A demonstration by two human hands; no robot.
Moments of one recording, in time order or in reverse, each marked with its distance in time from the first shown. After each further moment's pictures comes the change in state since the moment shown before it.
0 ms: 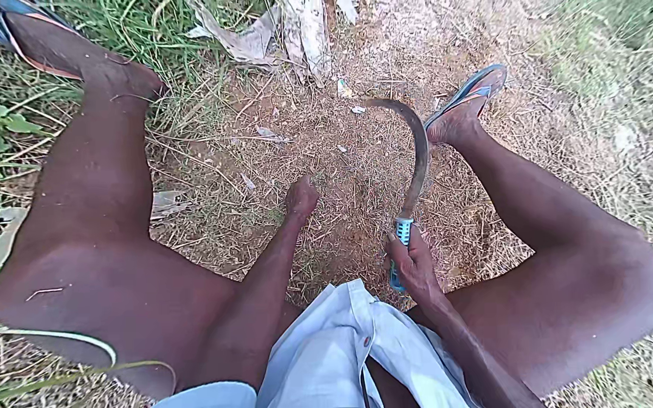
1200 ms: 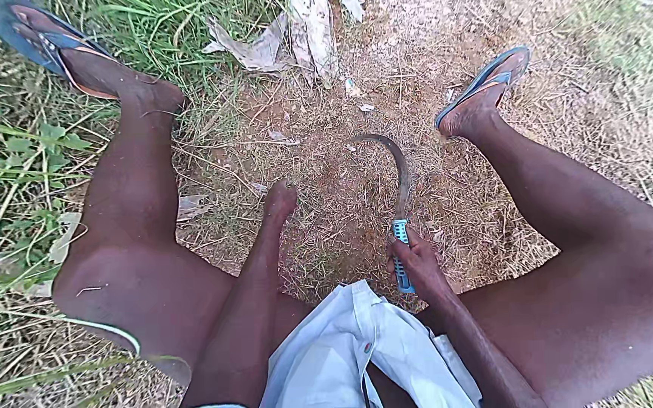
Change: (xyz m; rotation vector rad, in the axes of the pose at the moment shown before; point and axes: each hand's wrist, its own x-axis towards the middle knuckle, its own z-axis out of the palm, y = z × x) left_hand -0.004 -0.050 -0.048 -0.098 0.066 -0.121; right_hand 0.013 0.005 0.002 0.224 -0.070 0.235
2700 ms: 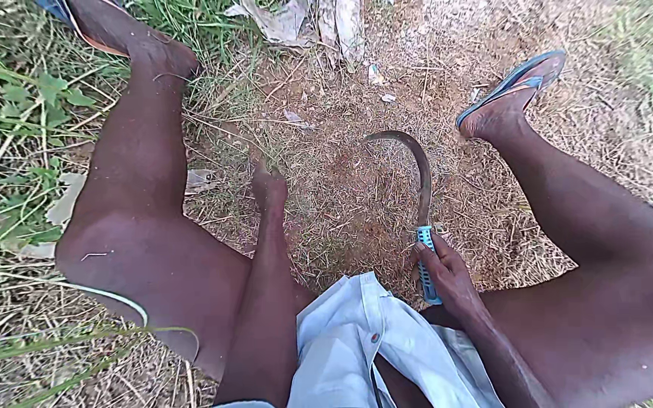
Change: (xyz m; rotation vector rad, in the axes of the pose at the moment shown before) left_hand -0.017 -0.018 -0.017 -0.278 0.394 -0.147; right_hand -0.022 -0.004 -0.021 -0.204 -0.011 -0.099
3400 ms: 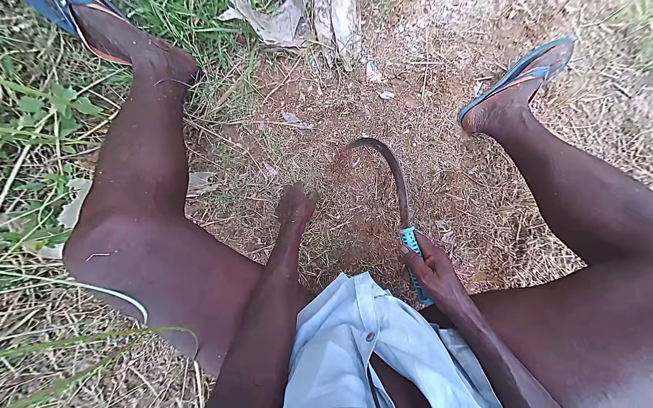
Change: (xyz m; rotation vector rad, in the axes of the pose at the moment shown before) left_hand -0.037 -0.007 0.036 0.499 -0.330 0.097; right_hand 0.008 0.011 0.003 -0.161 -0.101 -0.040
